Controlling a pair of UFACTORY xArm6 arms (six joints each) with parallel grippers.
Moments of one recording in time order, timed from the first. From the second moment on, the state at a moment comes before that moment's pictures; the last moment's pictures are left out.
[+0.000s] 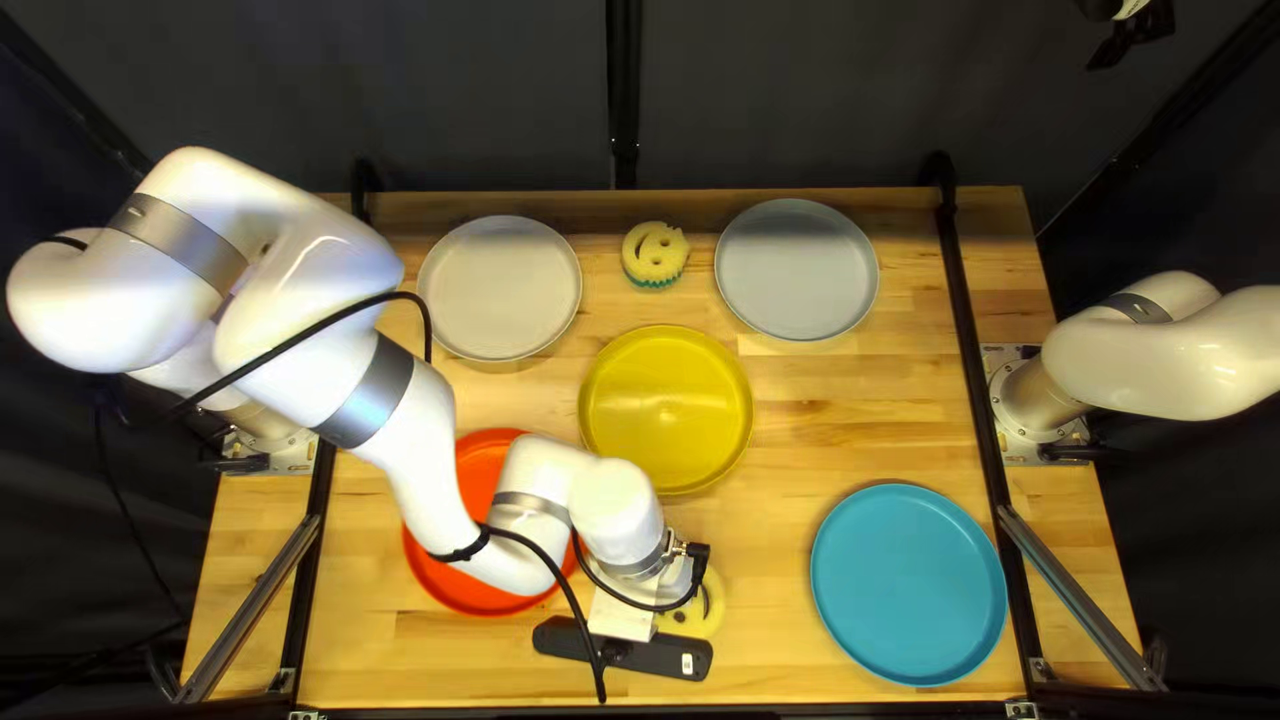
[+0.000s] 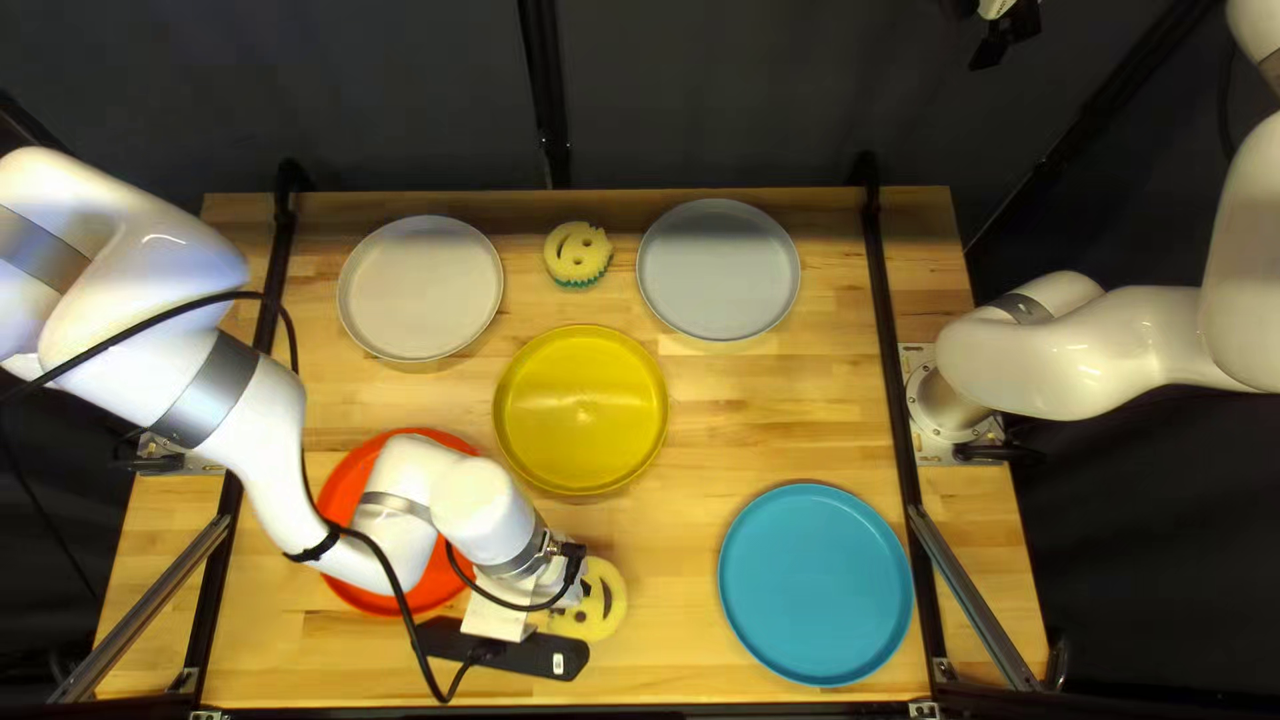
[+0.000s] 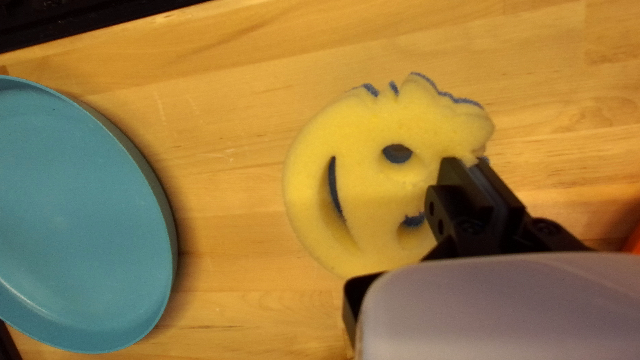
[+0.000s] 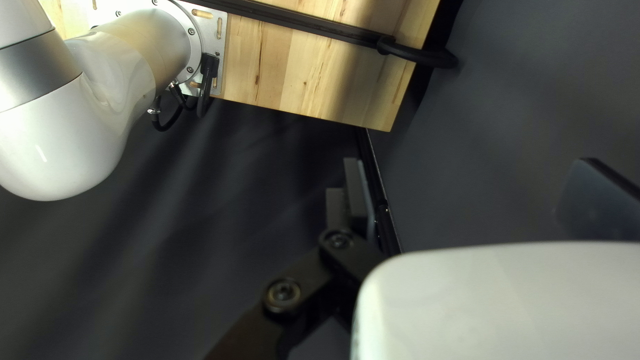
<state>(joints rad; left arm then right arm) -0.44 0.37 -1.14 -0.30 0.53 1.57 -1.09 -0.57 -1.21 -0.08 1.79 -1.35</state>
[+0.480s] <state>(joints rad) -0.32 0.25 -1.06 -0.27 0.56 1.58 -1.09 -0.57 -1.21 -0.08 1.79 -1.35</state>
